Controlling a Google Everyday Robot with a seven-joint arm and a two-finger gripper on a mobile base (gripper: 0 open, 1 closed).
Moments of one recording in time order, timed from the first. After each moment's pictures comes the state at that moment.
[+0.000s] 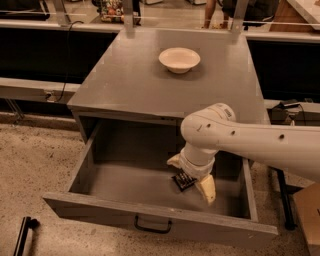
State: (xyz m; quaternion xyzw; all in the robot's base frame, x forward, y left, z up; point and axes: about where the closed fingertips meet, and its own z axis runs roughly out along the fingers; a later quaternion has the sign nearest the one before) arm 0.496 -0.101 0.621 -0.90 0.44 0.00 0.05
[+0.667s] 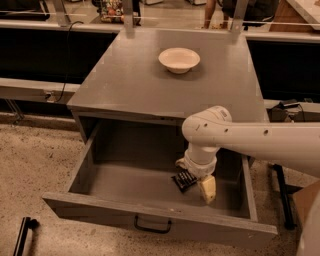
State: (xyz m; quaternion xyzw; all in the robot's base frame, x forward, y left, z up) arm 0.510 -0.126 0.582 -0.87 0.49 0.02 0.00
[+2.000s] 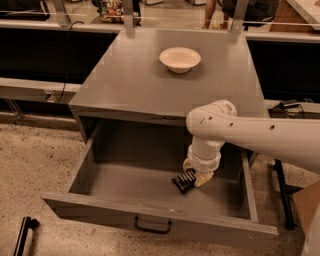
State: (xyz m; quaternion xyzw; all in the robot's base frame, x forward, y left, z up) arm 0.514 -0.133 0.599 -0.86 0.51 0.03 0.00
